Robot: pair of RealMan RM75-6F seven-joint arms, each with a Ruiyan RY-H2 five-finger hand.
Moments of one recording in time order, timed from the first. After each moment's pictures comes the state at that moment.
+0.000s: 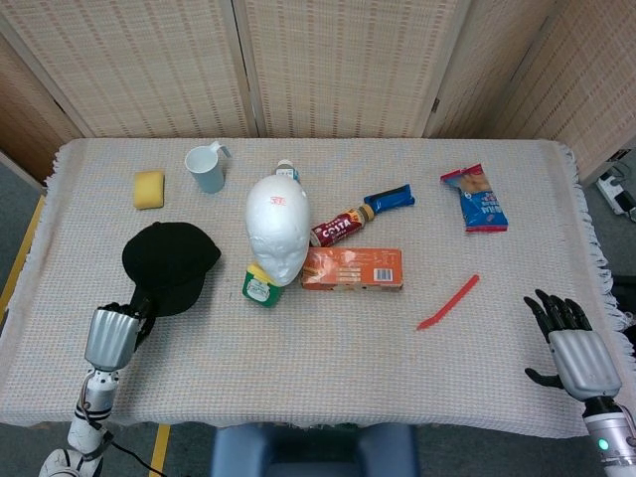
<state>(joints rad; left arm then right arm) -0.36 -2.00 -0.08 -0.28 1.57 1.81 -0.25 0.11 -1.01 0.00 -1.77 -1.43 1.31 -0.18</state>
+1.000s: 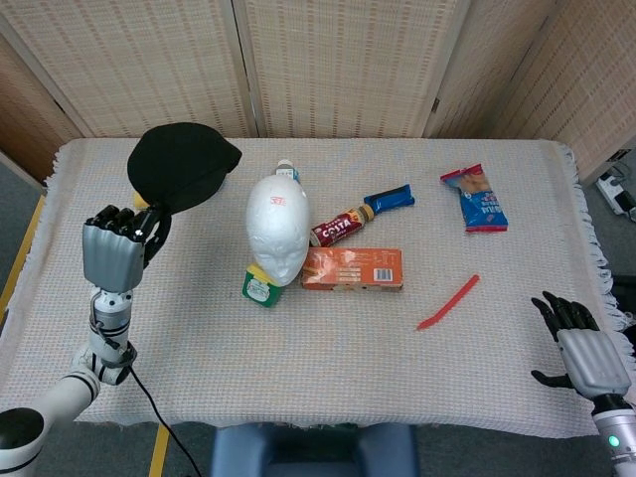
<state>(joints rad) -0.81 -1.74 -0.29 -0.68 1.57 1.91 0.05 0.13 -0.94 0.00 -1.80 -1.36 1.24 -0.11</state>
